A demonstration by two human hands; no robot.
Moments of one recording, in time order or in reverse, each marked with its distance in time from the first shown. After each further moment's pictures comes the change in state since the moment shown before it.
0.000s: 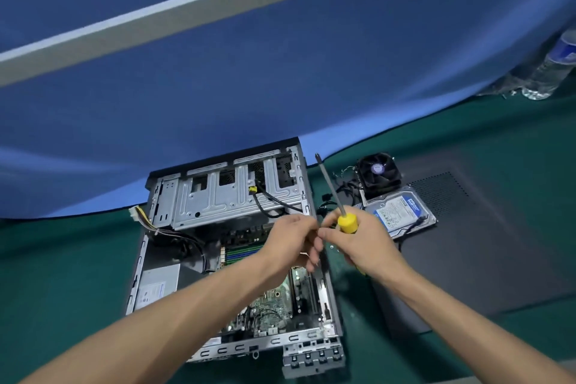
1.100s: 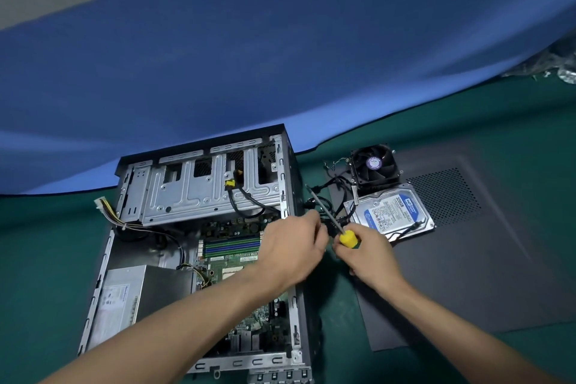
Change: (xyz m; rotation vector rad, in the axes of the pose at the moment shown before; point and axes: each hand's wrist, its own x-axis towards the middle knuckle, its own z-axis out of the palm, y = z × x) left_hand 0.058 -0.017 0.029 1.271 0.262 0.356; right_hand 0.038 0.089 -0.039 -0.356 0.071 0.217
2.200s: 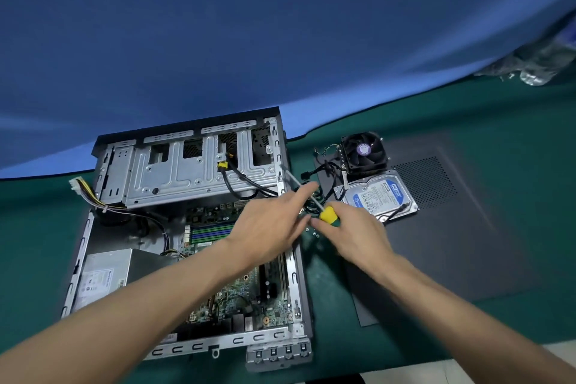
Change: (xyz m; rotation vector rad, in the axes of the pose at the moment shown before) left_hand -0.011 -0.041 -0.005 0.107 0.095 0.391; right_hand -0.019 -0.041 0.001 -0.458 0.021 -0.115
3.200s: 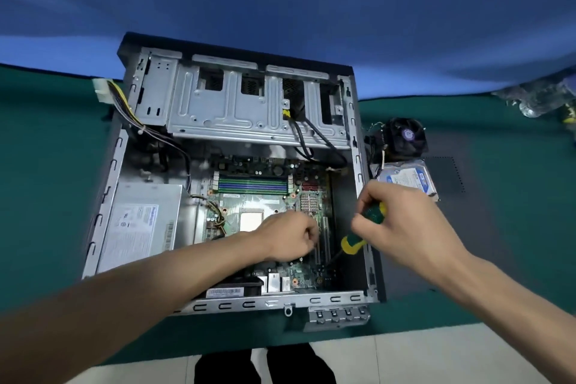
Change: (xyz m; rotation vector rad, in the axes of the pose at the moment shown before) left_hand -0.079 -0.059 0.077 -0.744 -0.470 -0.202; right_hand -0.049 -0.122 0.001 -0.322 -0.071 -0.076
